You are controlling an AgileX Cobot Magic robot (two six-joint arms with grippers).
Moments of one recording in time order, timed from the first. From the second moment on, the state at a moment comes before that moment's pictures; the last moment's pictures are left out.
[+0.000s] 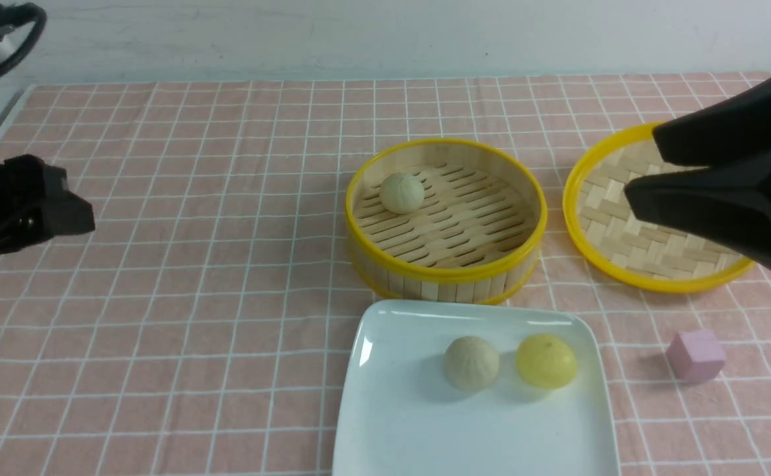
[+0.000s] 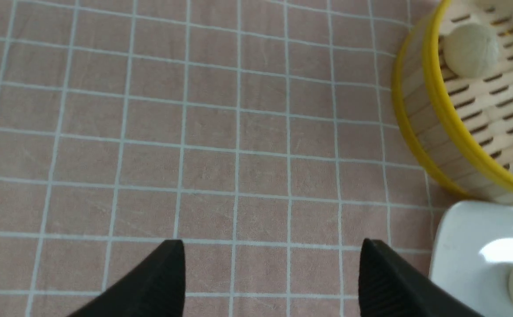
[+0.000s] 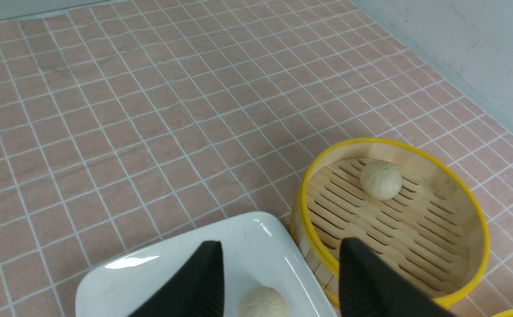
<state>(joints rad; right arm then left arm) 0.45 0.98 -1.08 0.61 0.75 -0.81 0.13 1.13 -0.97 -0.41 0.77 0.17</state>
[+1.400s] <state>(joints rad) 0.45 0.98 -1.08 0.61 0.74 -0.81 -0.32 1.30 -1.34 -0.29 0.80 0.55</state>
